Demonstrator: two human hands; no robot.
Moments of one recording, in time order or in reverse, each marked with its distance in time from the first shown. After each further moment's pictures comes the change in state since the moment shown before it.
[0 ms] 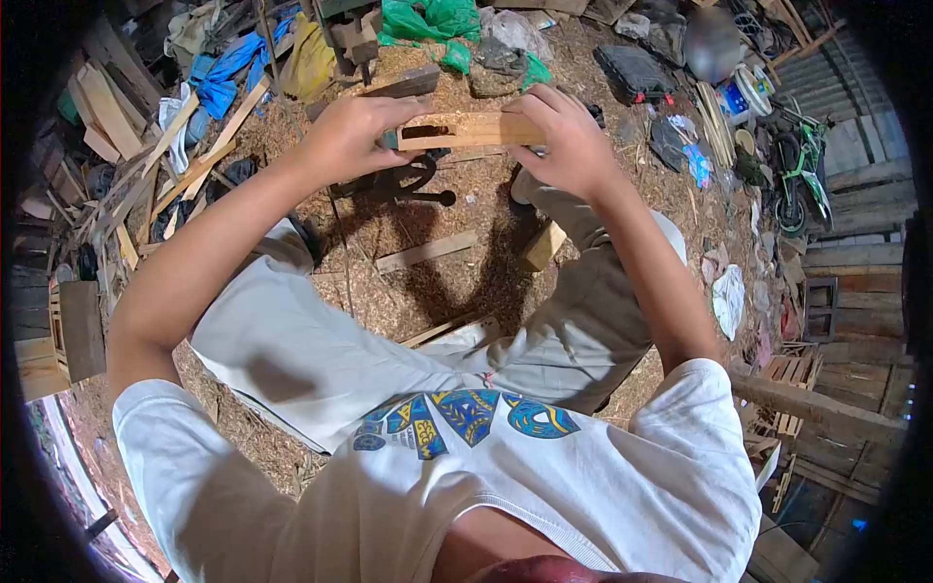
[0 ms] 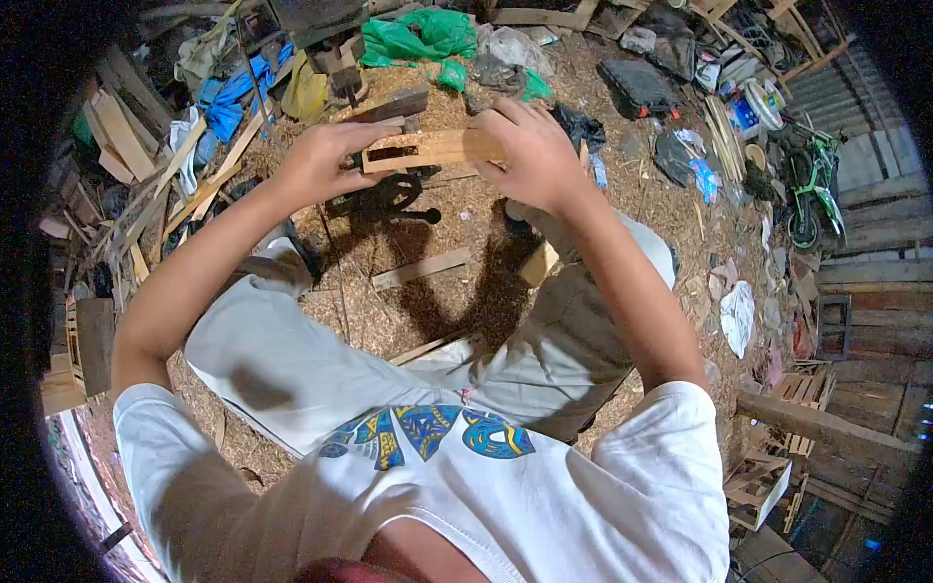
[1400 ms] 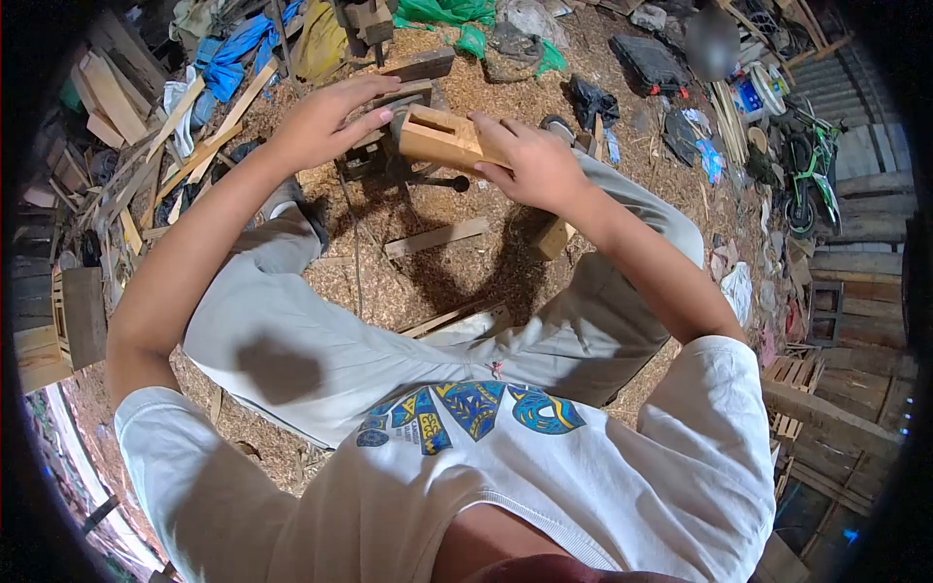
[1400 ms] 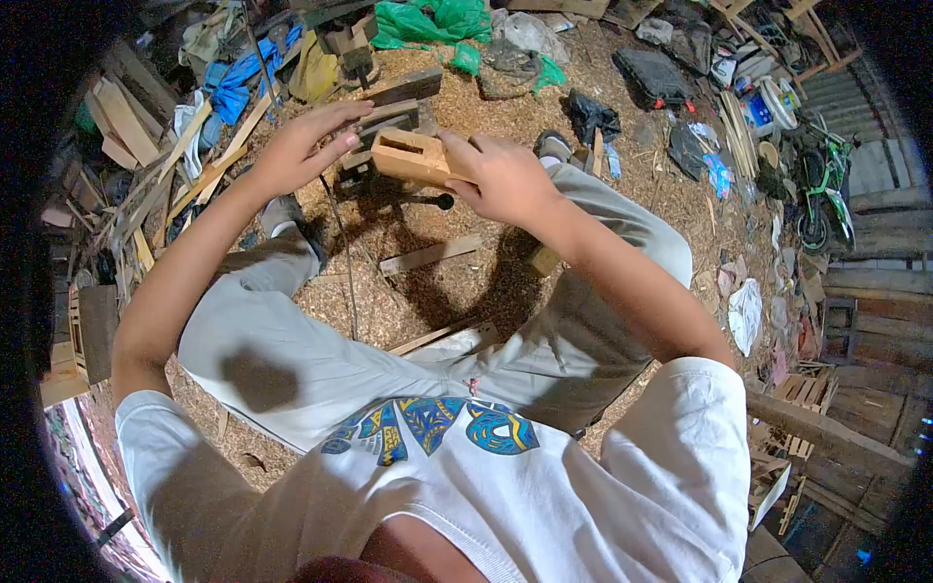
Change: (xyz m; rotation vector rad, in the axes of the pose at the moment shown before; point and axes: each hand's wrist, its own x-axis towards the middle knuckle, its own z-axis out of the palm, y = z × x) left_hand -0.039 -0.037 -0.007 0.002 -0.014 -0.102; right_hand -0.016 -0.029 0.065 0.025 -0.200 0.051
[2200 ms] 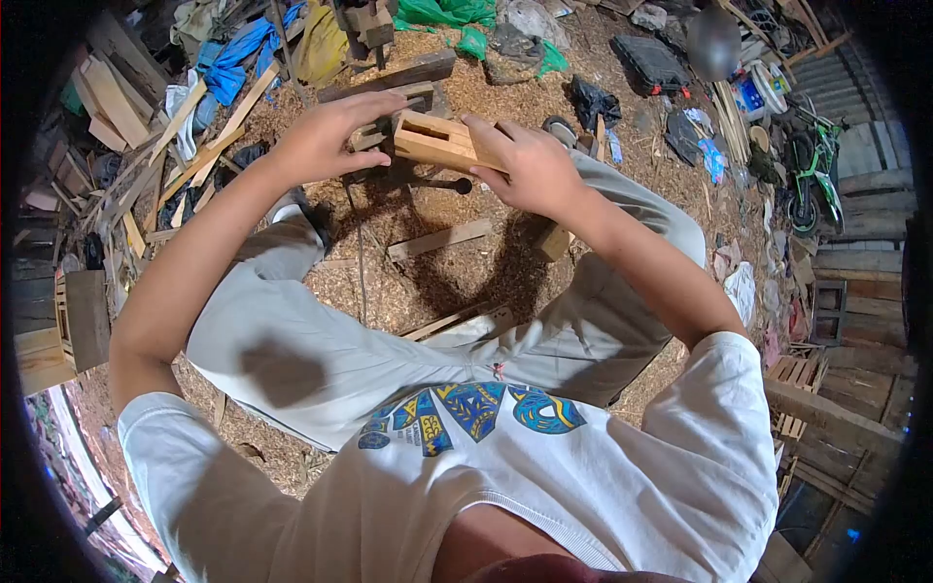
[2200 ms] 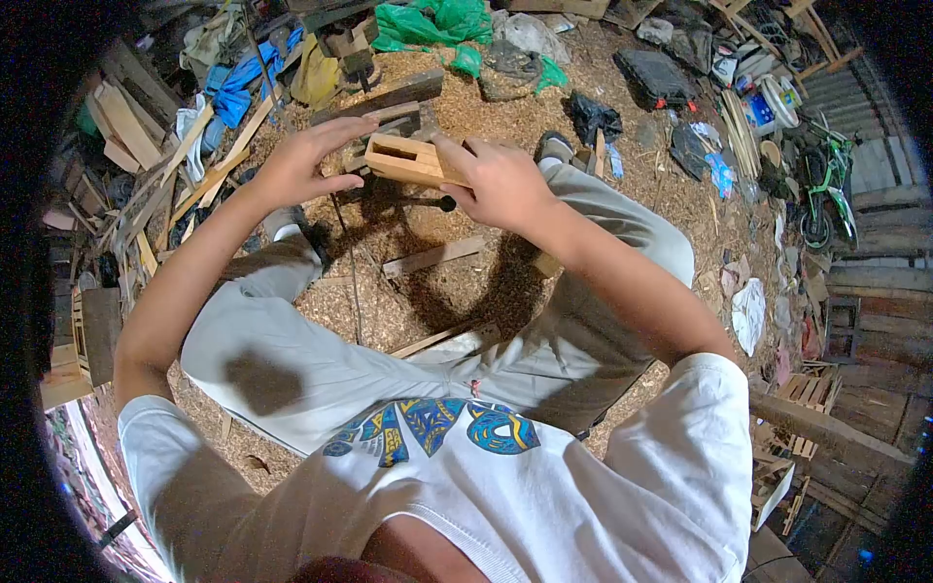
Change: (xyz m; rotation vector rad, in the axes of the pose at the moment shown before) left_hand -0.007 0.009 -0.002 0.016 -0.109 0.035; right_hand 0.002 -0.006 0.004 -0.008 0.024 -0.020
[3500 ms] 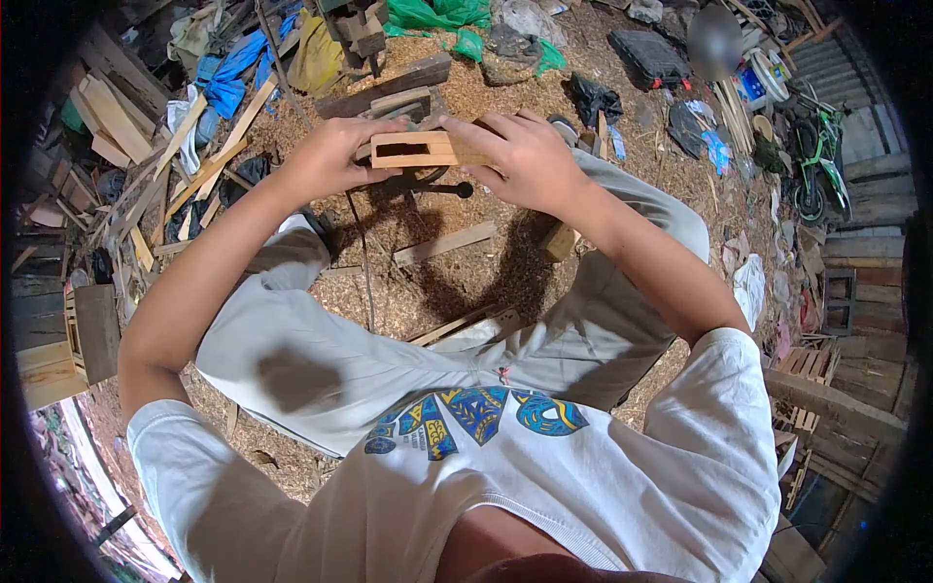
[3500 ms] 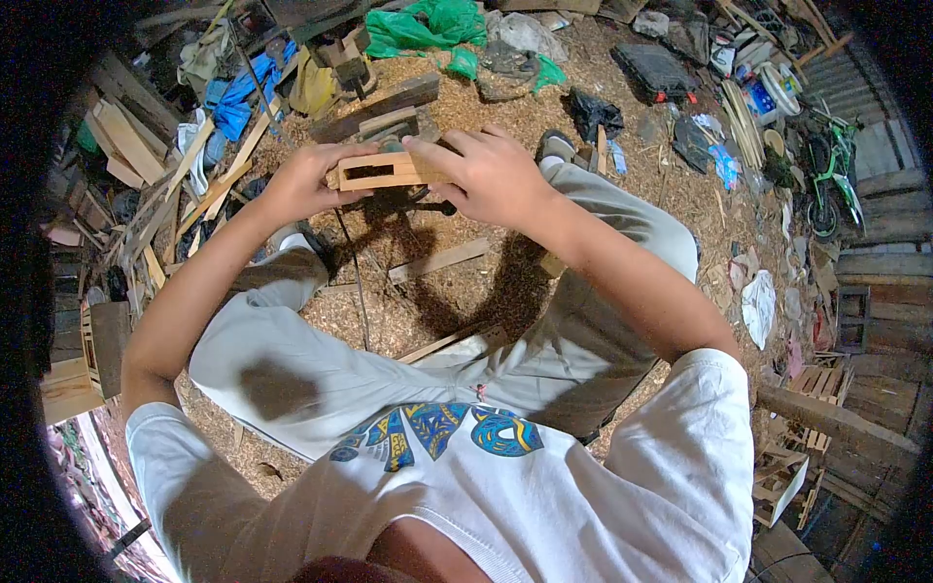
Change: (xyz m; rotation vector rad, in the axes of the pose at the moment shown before) left_hand 0.007 0.005 0.010 -0.176 -0.027 0.002; right_hand 0.012 -0.006 -0.016 -0.021 0.174 -0.184
